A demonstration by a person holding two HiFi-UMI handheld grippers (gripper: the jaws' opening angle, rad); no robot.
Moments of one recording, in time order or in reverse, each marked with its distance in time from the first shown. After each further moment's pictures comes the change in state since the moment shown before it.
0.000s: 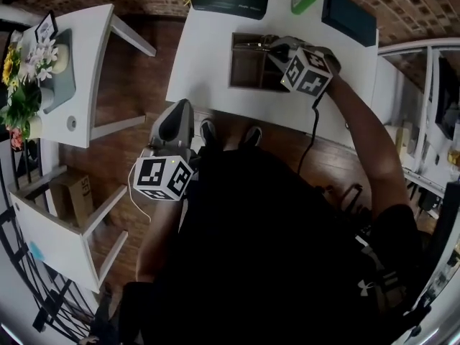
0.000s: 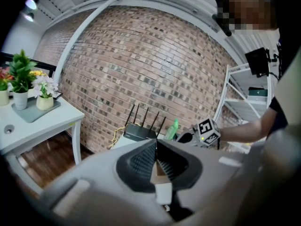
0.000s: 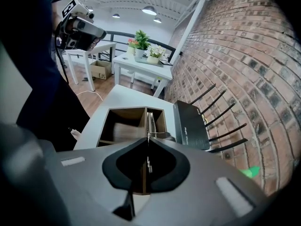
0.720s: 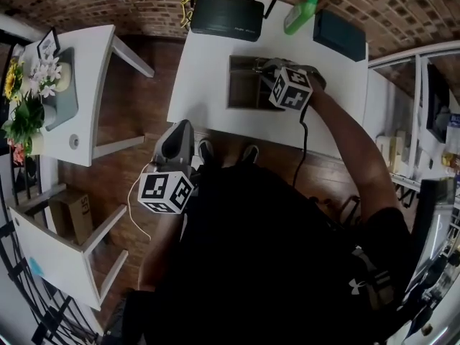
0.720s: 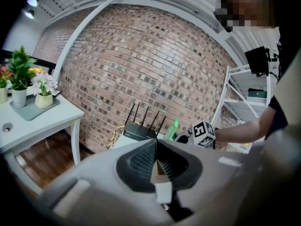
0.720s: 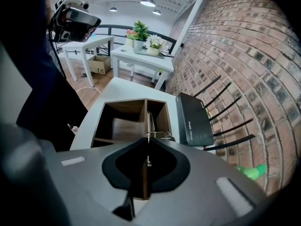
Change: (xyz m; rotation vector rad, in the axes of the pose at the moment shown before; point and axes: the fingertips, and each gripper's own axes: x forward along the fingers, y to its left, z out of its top) left arm 0.001 0.006 -0.003 -0.014 0.013 -0.012; right arm 0.026 0.002 -0.012 0.012 0.084 0.024
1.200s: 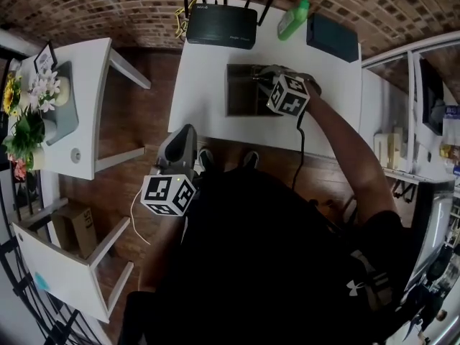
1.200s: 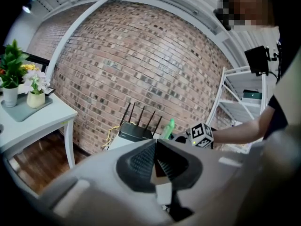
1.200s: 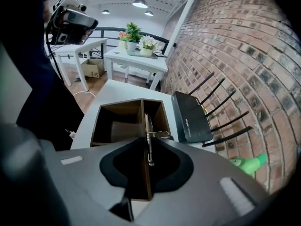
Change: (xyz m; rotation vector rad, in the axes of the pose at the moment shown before) left arm 0.010 0.001 0.004 0.004 0.012 -0.072; right arm 0.001 -0.001 -0.002 0.078 -0.011 -0.038
